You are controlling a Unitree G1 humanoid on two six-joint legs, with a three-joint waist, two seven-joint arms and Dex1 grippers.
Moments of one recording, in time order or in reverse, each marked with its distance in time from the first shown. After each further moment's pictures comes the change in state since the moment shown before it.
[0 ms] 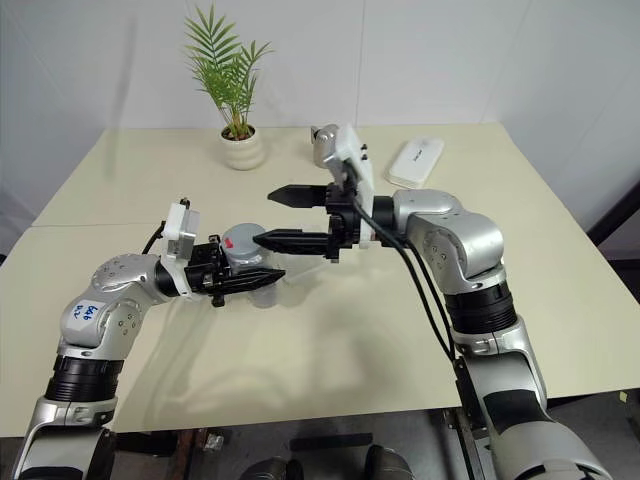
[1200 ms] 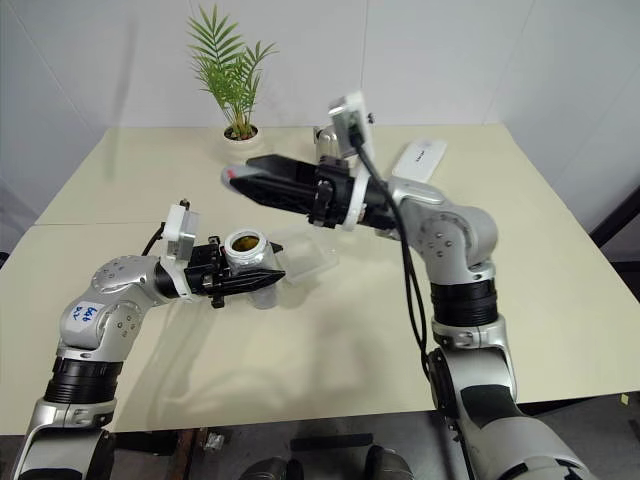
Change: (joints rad) left arm 0.009 0.001 0.004 -0.014 -0.005 0.006 0.009; right arm -0.014 0.071 -0.205 0.005 0.184 0.115 -0.171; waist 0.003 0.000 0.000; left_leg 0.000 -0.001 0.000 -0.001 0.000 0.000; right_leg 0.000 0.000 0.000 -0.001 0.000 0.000
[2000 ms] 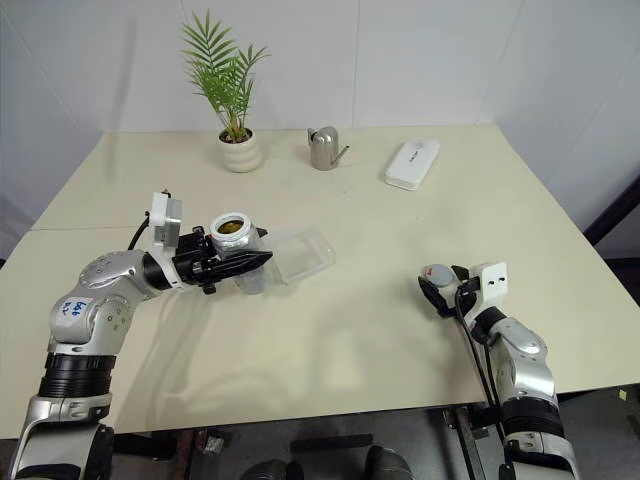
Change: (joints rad) left arm -0.038 0.008 0.057 0.081 0.000 0.012 0.049; right arm 0.620 -0.152 -0.173 0.514 -0.436 -0.918 -0.158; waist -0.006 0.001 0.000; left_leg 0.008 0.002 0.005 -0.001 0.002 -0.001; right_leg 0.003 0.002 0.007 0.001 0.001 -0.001
